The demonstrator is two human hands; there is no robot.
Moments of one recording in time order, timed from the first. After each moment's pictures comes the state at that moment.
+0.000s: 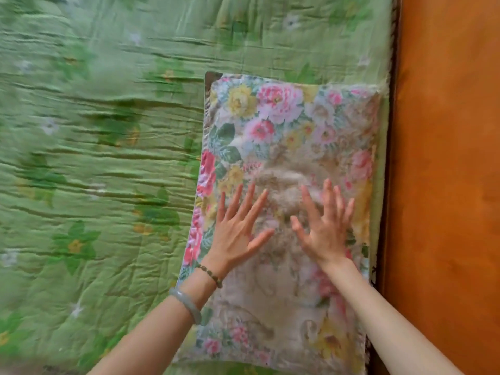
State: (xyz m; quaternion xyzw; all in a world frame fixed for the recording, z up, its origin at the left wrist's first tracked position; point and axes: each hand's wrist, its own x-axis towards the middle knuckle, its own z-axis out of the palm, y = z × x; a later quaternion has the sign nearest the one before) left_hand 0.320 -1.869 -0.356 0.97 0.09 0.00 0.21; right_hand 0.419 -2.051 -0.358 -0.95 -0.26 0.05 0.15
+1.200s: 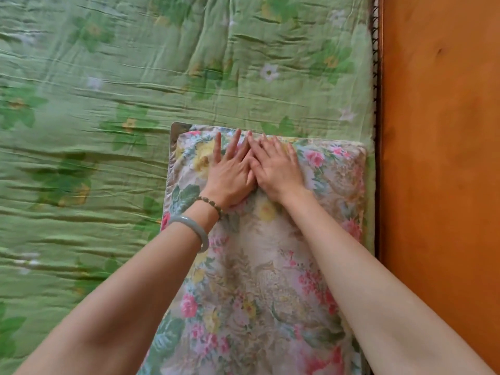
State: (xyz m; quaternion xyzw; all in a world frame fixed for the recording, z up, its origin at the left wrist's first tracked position) left_hand 0.576 -1.788 -0.393 0.99 0.07 -0.09 0.06; right_hand 0.648 -1.900 -0.383 -0.92 -0.35 0.17 0.11
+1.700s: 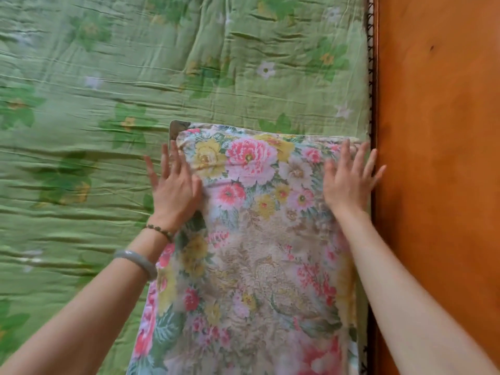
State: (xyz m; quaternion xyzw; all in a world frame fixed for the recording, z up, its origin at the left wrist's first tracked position) left_hand 0.496 -1.736 -0.395 0.97 0.25 -0.06 0.04; right_hand 0.664 -2.017 -0.381 -0.99 -0.08 0.09 0.07
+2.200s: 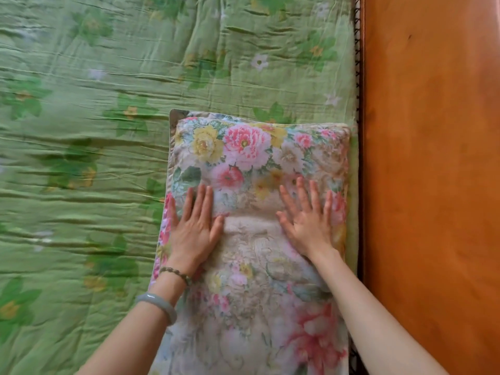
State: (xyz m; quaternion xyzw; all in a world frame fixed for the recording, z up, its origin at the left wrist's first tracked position) left_hand 0.402 -1.819 -0.398 0.97 0.20 -0.13 0.06; right_hand 0.541 -2.045 -0.400 -0.94 -0.30 0.15 0.00
